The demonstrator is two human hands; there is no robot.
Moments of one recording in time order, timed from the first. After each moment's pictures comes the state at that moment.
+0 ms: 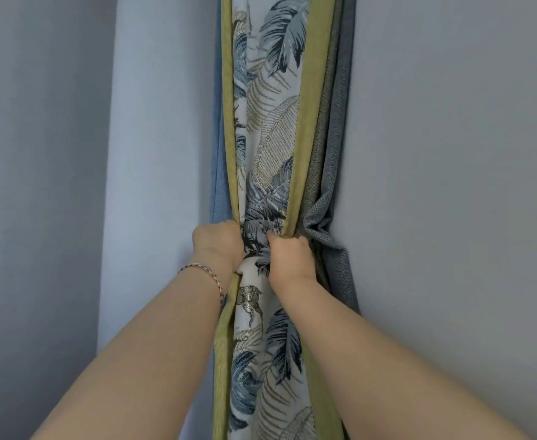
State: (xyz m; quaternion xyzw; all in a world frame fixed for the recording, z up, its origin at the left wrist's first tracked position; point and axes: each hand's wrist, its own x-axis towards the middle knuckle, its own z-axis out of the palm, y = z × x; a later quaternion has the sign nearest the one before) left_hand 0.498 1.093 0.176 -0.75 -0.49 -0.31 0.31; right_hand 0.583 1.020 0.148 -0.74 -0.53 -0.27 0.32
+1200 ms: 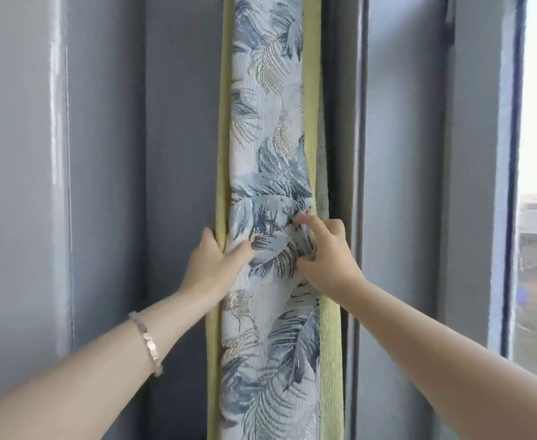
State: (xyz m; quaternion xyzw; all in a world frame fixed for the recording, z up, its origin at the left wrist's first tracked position) left_hand 0.283 0.667 0.070 -0.75 -0.31 -0.51 -0.30; right_hand 0.422 0.558 0.083 -0.68 -0.54 -0.12 0.48
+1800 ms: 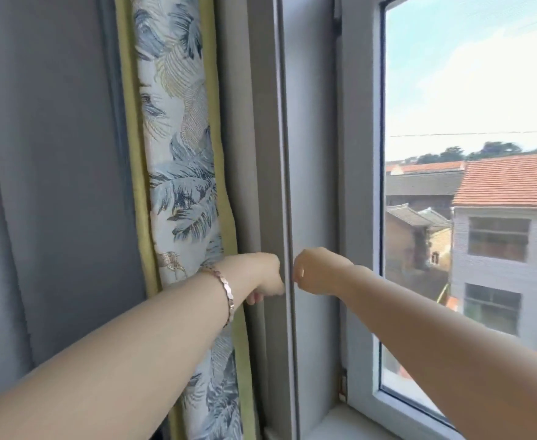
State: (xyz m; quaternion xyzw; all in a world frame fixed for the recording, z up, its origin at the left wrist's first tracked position) left_hand 0.343 0.591 0.055 -0.99 -0.16 0.03 -0.02; right_hand 0.408 0.492 0.038 -0.94 -0.33 -0.07 0.09
